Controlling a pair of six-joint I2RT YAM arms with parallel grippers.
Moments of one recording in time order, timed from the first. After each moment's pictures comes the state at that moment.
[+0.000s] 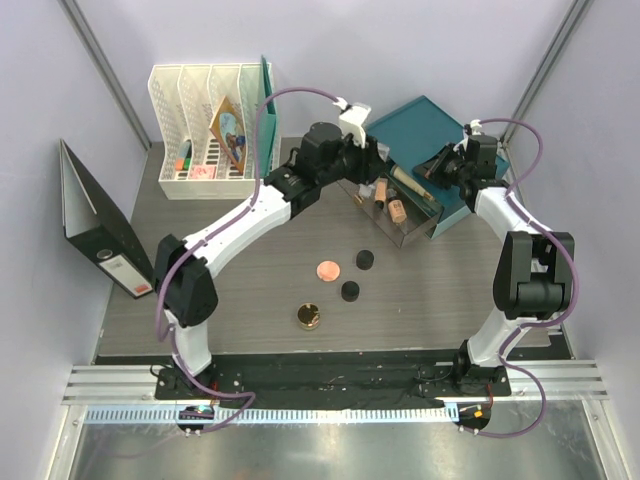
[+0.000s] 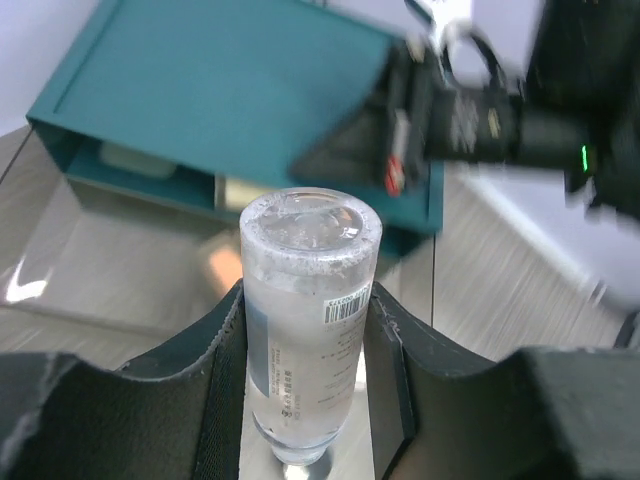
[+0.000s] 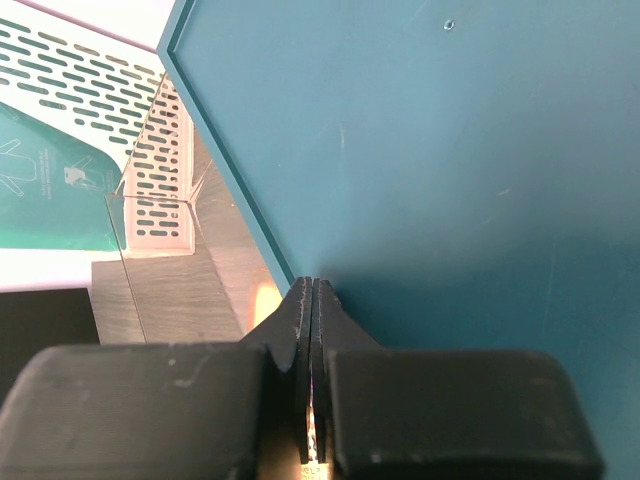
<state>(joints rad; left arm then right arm) -0.75 1.85 1.76 -0.15 0.13 -0.19 -0.03 1.73 1.23 -0.01 -0.41 0.62</state>
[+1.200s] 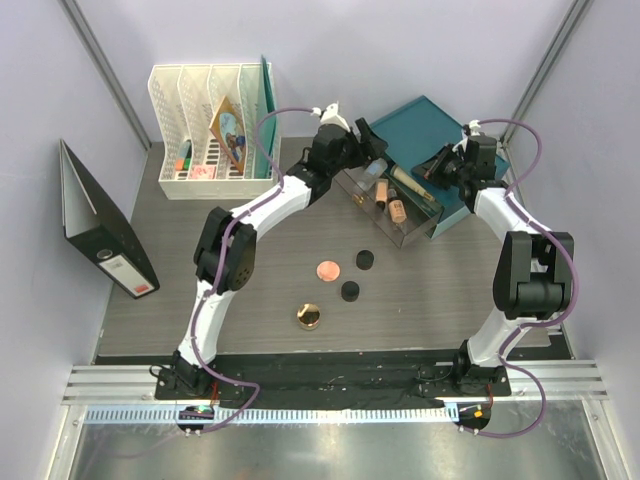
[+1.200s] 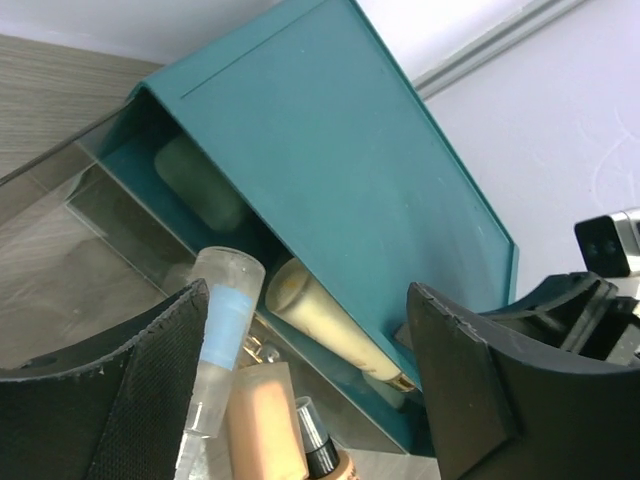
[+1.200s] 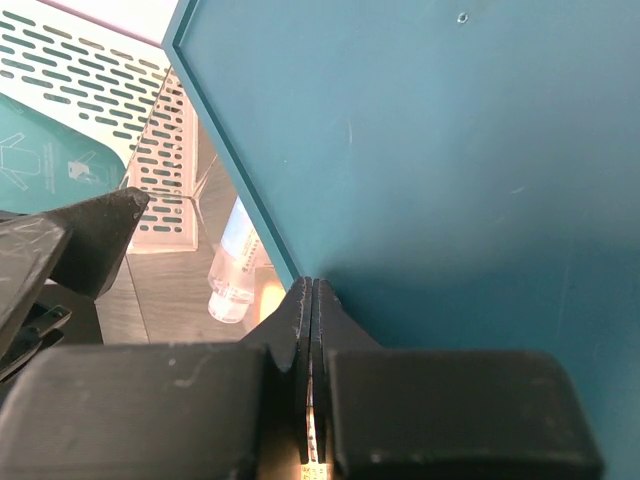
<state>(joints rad) -0.63 2.25 1.93 0.14 -0.01 -0.77 -0.03 1.73 1.23 0.00 -0.42 0.62</state>
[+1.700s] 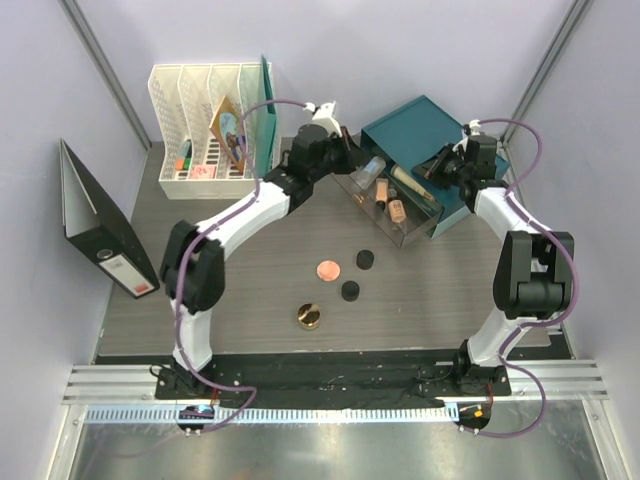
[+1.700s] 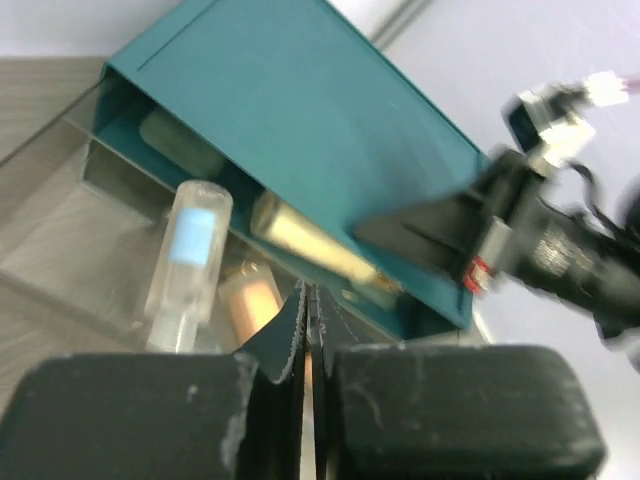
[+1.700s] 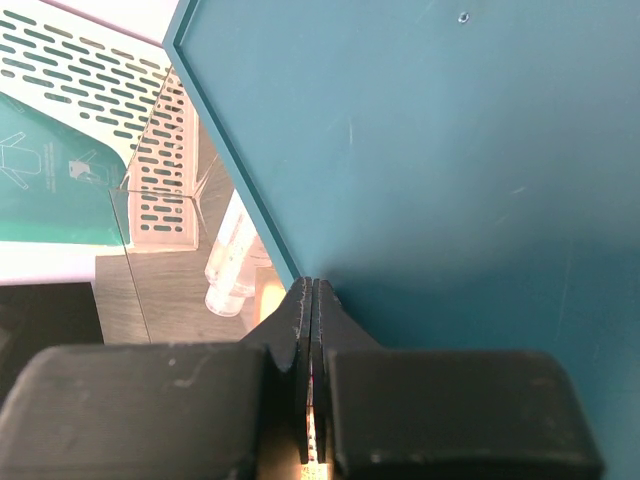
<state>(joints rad) -0.63 2.03 1.72 0.14 0.09 -0.62 -0.03 1.73 1.23 0.00 -0.42 0.62</state>
